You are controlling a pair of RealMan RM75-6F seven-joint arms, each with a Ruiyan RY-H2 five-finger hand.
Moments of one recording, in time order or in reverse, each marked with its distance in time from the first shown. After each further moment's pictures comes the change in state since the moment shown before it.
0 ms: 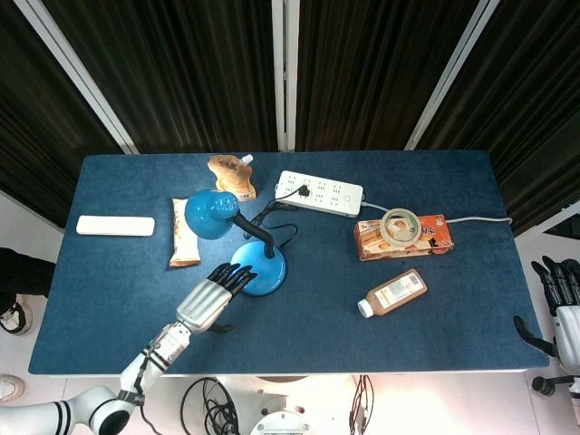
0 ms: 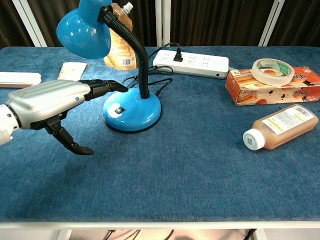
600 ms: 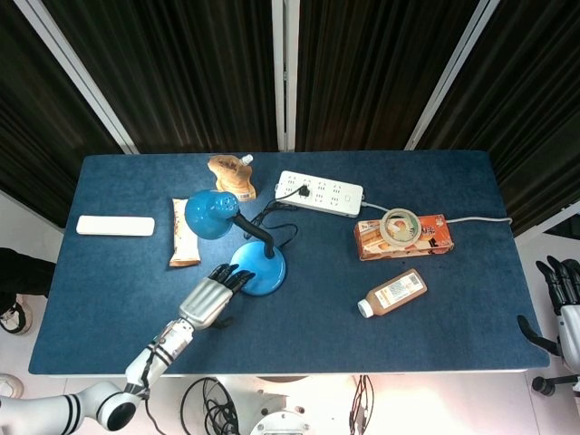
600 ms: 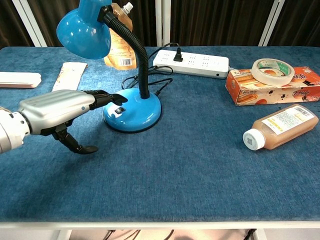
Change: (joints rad) left arm -0.036 -0.041 0.018 0.071 -0.066 -0.029 0.008; right arm 0.002 -0.003 0.004 0.018 0.017 -0.017 0.013
